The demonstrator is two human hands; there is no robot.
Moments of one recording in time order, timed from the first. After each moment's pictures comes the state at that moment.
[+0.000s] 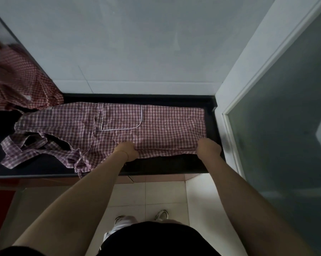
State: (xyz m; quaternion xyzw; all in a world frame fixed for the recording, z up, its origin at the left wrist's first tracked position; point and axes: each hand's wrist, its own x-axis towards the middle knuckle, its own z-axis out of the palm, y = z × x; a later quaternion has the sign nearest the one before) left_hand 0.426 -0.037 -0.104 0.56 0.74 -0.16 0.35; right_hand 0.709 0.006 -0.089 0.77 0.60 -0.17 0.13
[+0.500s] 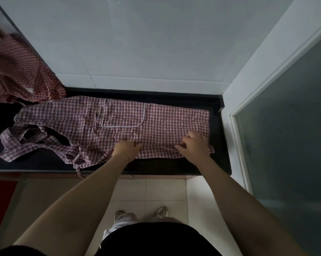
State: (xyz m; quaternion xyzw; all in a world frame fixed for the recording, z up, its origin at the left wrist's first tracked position) left_hand 0.417 -0.038 -0.131 0.55 0.78 -0.09 0.31; right_hand 0.678 0.009 -0.120 0.58 0.81 -0.10 0.01
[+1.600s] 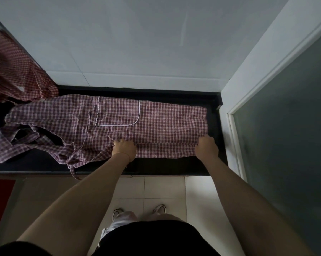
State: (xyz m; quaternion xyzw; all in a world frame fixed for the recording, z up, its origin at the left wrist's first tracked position) left_hand 0.430 -0.026 -0.154 0.56 0.76 -0.20 0.26; right_hand 0.720 0.031 -0.139 0.73 0.66 -0.18 0.02
